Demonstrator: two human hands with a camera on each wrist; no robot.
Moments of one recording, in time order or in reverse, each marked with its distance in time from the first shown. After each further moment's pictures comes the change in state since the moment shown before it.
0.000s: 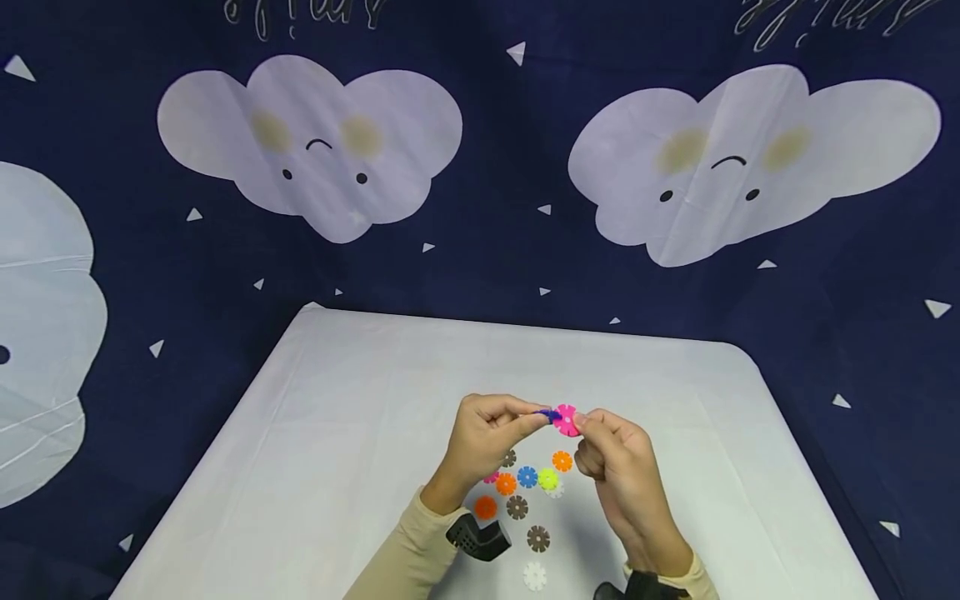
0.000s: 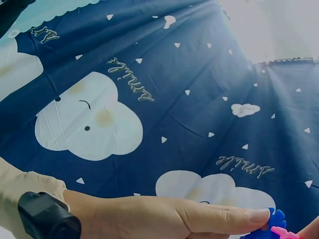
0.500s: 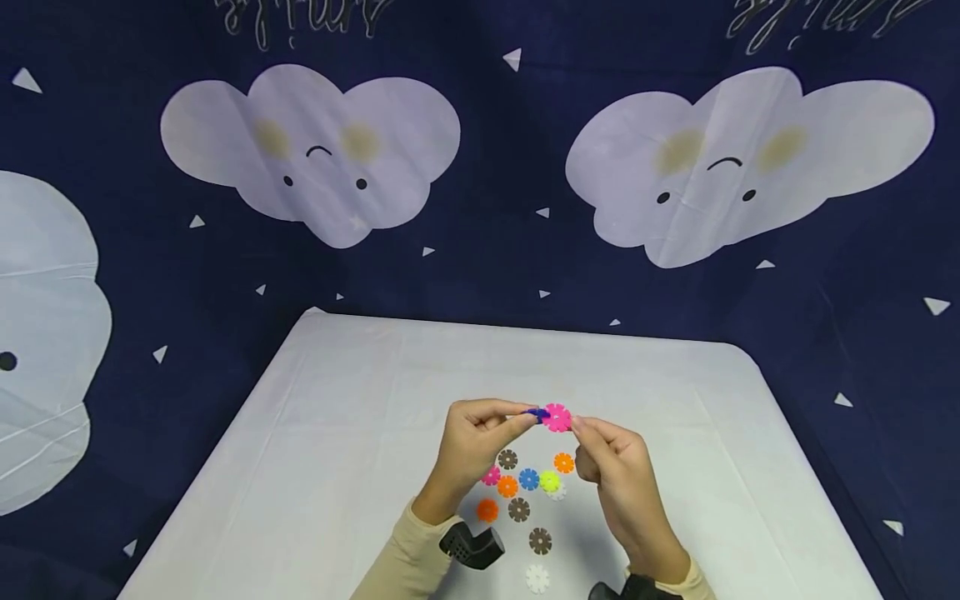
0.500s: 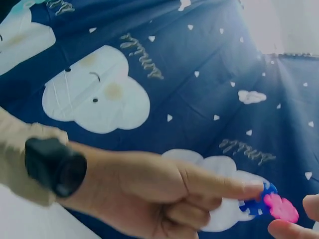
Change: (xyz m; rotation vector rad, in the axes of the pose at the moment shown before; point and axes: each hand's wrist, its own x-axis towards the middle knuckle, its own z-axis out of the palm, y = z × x) left_hand -0.009 0.004 -0.007 0.025 0.085 -0.059; right_hand -0.005 0.006 -0.008 -0.166 0.012 -0.026
